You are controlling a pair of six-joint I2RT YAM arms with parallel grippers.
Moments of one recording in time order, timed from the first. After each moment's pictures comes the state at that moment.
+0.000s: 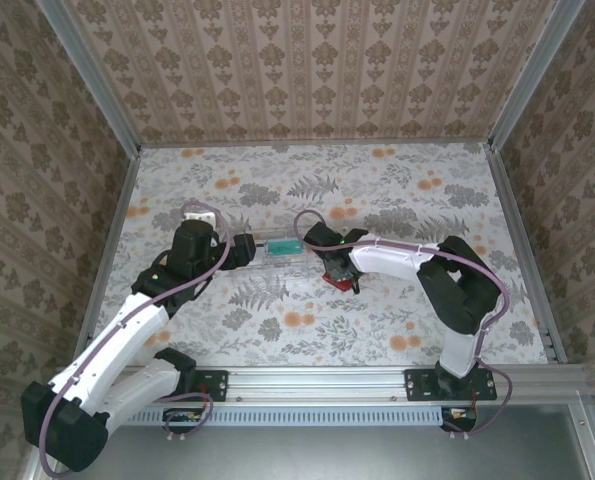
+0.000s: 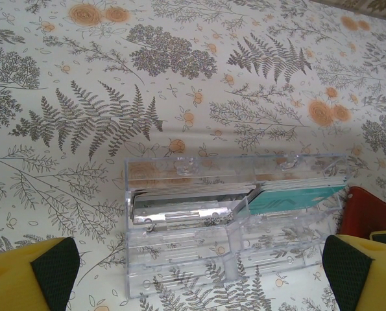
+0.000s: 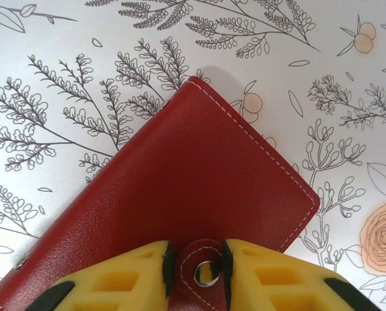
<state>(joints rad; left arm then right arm) -0.52 0.90 0.73 -0.48 -0.10 -0.47 0.75 1.82 1.14 -0.68 0.41 0.54</state>
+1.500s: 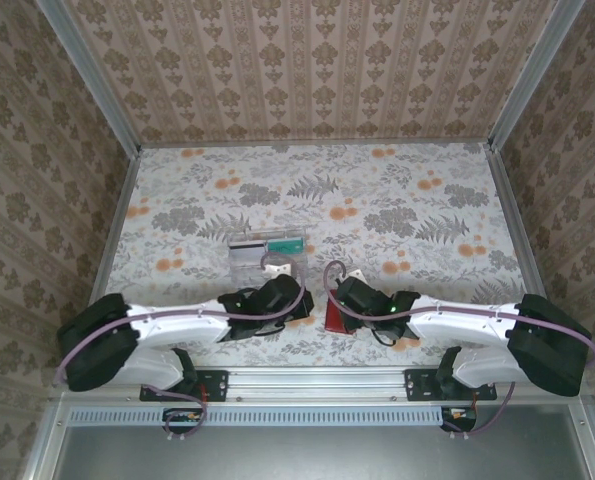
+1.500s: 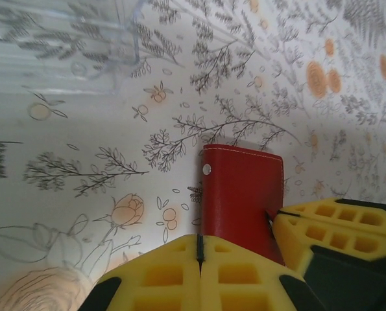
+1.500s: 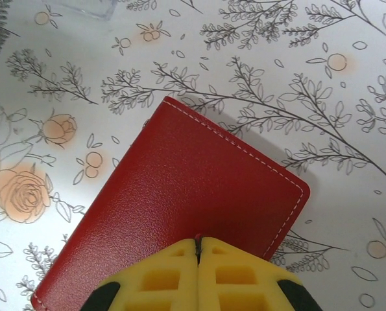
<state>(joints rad) -1.15 1.35 0.54 0.06 -0.13 -1.13 0.98 1.27 0.54 -0.30 0.26 0.55</state>
